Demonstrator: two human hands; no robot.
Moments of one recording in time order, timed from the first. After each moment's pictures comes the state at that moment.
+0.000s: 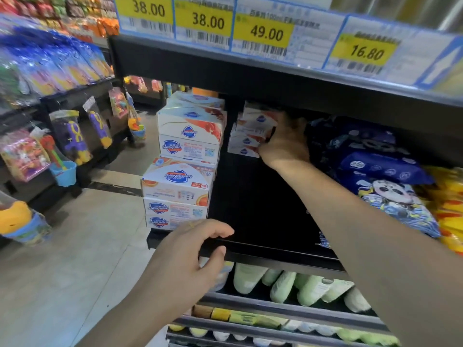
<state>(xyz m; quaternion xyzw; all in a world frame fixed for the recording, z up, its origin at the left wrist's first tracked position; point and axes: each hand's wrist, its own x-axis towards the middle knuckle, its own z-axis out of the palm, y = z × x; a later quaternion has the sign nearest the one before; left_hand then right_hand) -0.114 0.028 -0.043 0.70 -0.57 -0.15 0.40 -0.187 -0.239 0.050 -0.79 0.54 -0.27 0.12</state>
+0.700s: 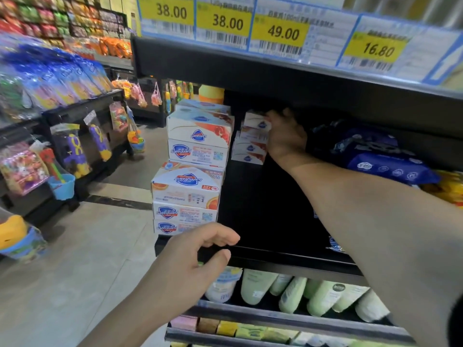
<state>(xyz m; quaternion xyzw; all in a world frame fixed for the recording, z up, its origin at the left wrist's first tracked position) -0.097 0.028 -0.050 0.65 -0.55 -0.24 0.46 -0.163 -0.281 0.049 -0.82 0.50 -0.27 -0.06</state>
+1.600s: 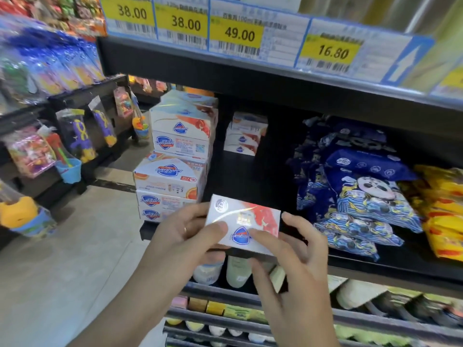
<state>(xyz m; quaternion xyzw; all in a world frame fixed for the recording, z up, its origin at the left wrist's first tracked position) -0.150 0.027 -0.010 0.60 -0.30 -0.41 0.63 -0.325 -0.042 -0.045 -0.83 0.27 -0.46 0.18</state>
